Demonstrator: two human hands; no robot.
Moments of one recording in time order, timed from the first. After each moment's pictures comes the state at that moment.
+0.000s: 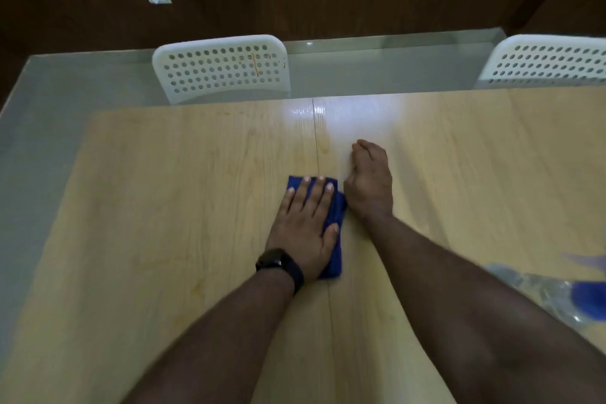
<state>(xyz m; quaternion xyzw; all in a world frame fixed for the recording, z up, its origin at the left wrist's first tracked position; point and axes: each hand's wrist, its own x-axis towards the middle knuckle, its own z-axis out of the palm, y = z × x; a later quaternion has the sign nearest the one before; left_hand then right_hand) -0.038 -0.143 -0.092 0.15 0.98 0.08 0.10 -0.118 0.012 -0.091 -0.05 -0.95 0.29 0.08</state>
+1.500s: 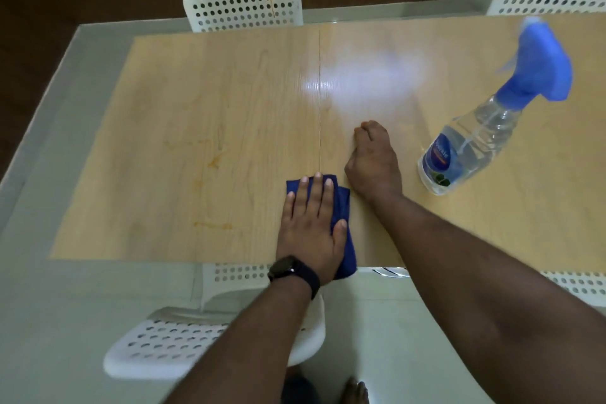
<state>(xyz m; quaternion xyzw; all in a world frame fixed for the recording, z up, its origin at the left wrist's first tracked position) 0.194 -0.099 -0.104 0.04 0.99 0.09 0.07 0.061 0.036 -0.090 0.03 -0.97 0.24 0.05</state>
